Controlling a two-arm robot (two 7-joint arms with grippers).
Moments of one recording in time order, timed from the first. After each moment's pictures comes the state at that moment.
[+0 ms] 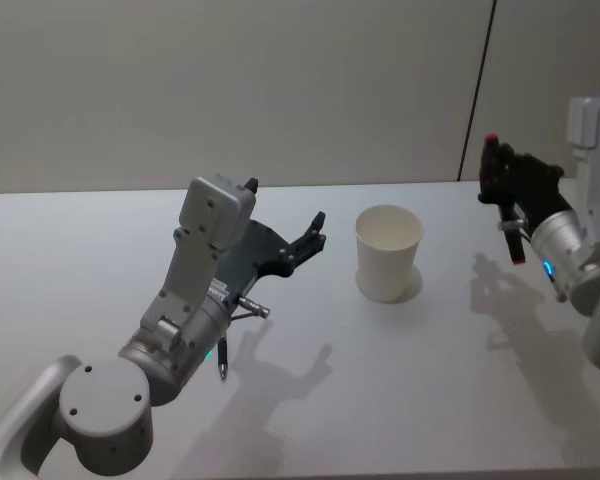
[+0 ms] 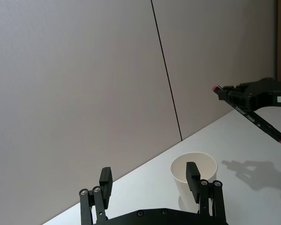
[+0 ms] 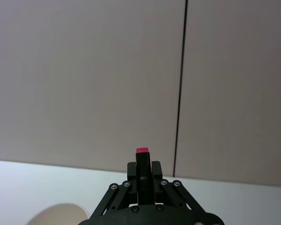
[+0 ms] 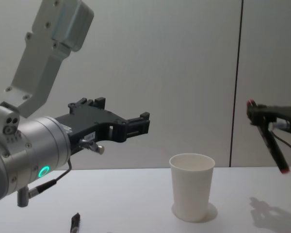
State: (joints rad) left arm -0.24 0.38 0.45 -1.63 -0.20 0.01 -0.01; right arm 0.44 0.10 -0.18 -1.23 0.15 0.06 0.08
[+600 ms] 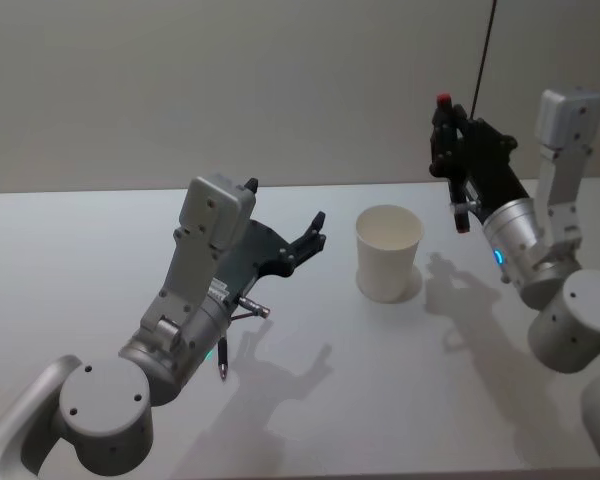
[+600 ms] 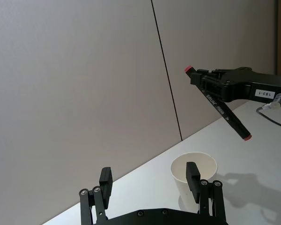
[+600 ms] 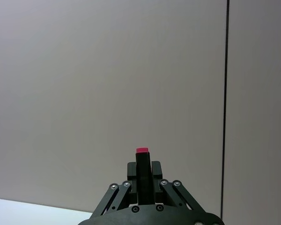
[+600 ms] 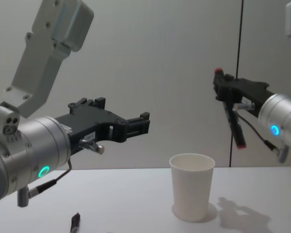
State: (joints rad) left arm -0.24 0.38 0.45 -1.63 -0.20 0.01 -0.01; right arm 0.48 0.03 -0.24 -1.15 0.19 -0.22 0.13
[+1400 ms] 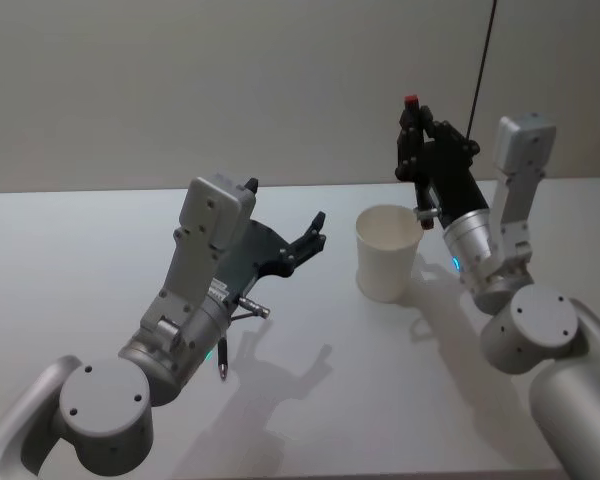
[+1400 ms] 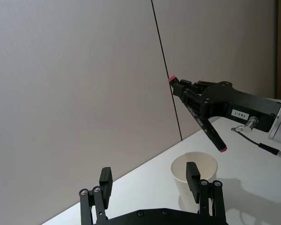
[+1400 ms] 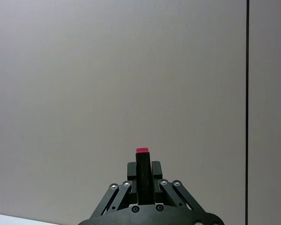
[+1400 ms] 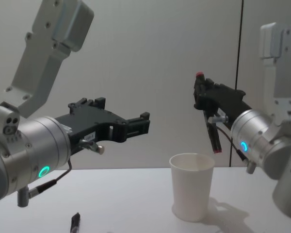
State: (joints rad) left arm -0.24 0.38 0.45 -1.63 -0.20 0.01 -0.01; right arm 0.59 -0.04 -0.27 -0.85 0.17 -0.51 0.13
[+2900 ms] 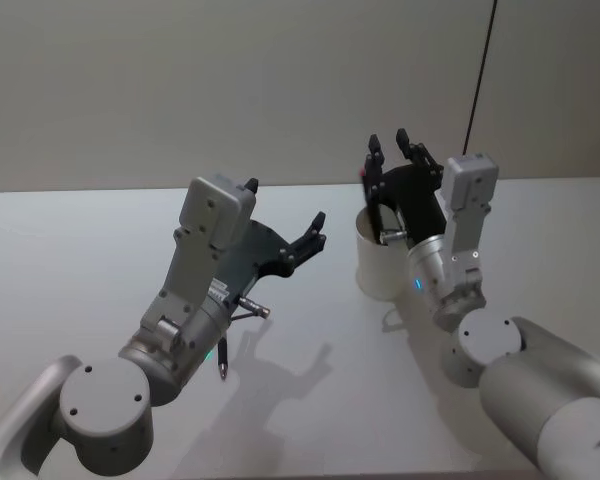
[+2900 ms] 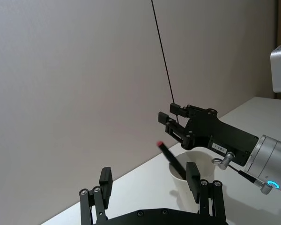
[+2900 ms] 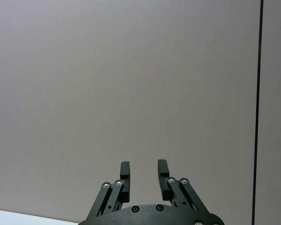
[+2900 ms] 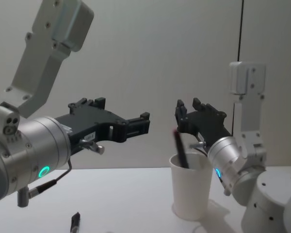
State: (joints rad) left arm -0.24 0.38 0.45 -1.63 -0.20 0.01 -0.01; right arm 0.86 -0.16 -0.28 -0.21 0.10 -0.90 0.04
